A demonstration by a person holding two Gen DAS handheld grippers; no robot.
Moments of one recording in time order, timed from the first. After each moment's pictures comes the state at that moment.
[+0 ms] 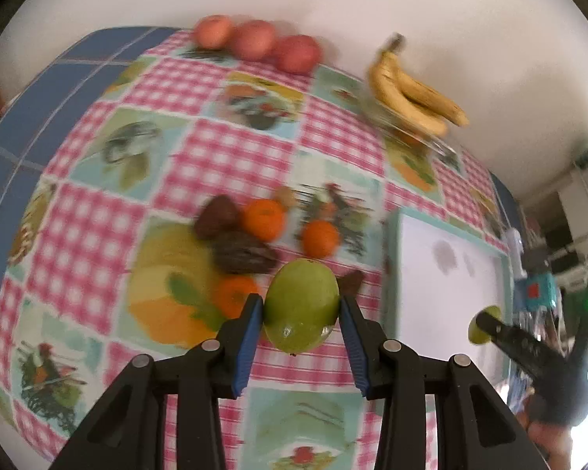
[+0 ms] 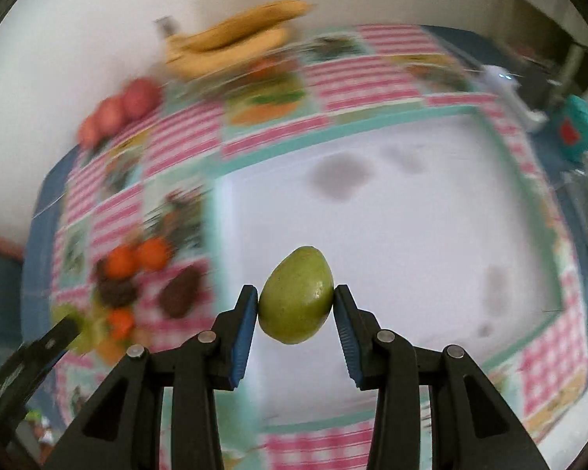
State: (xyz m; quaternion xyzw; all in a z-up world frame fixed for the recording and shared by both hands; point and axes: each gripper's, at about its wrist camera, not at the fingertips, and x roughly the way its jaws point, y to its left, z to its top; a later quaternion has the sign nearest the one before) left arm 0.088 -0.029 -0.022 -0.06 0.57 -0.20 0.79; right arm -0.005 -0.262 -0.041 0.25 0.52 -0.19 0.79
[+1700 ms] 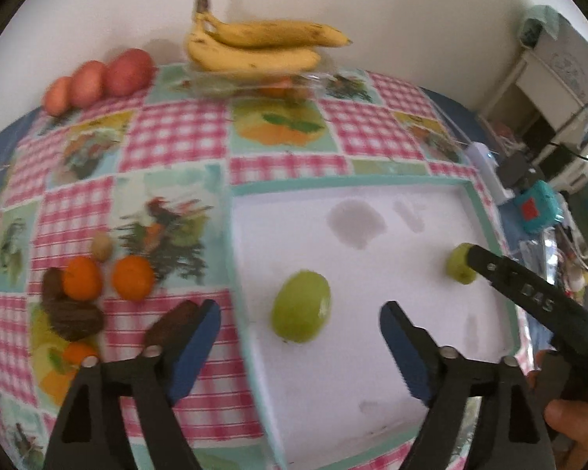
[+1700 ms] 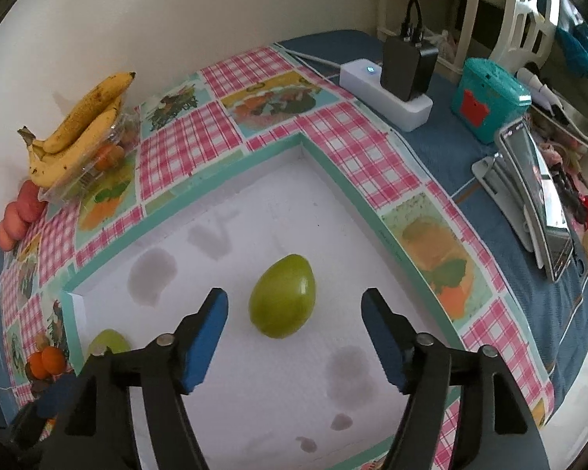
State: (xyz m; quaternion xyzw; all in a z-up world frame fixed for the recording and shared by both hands) left arm 0.063 -0.181 -0.038 0.08 0.54 -0.28 0.79; right arm -0.045 -0.383 -0.060 0.28 0.47 -0.32 0.78
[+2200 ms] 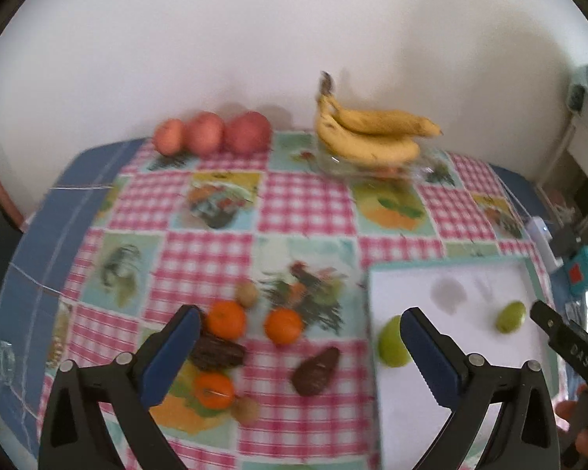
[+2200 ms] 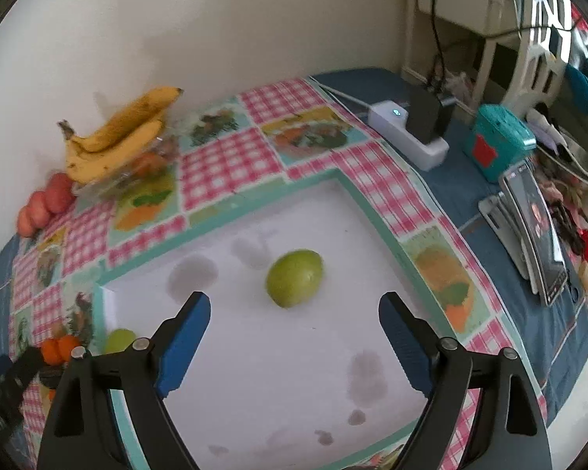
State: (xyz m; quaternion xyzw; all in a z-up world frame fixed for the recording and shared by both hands) left arm 0.091 -0.102 0.014 0.07 0.45 -0.17 0.88; right arm -0.044 -0.355 -0.029 0.23 0.43 -0.30 0.82
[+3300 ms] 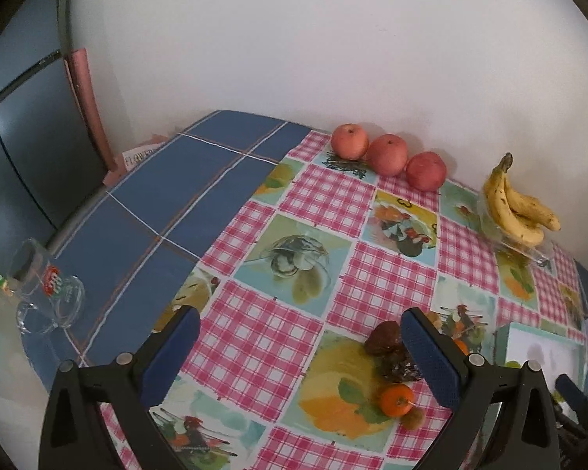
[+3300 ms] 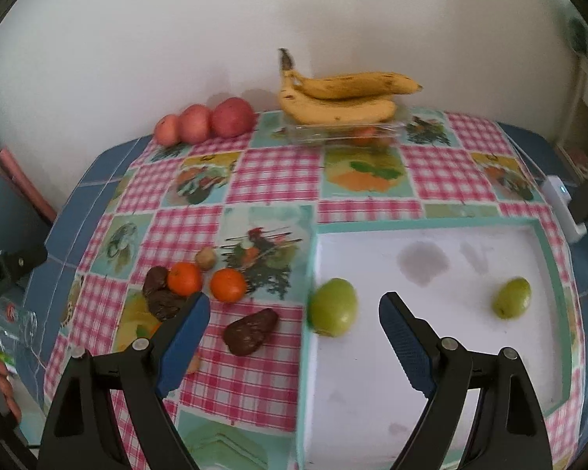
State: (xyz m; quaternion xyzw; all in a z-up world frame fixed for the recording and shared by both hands) left arm 0.118 0.071 0.031 -0.03 0.44 -0.01 0.90; right arm 0.026 -0.189 -0.010 0.13 0.44 -0.08 0.88
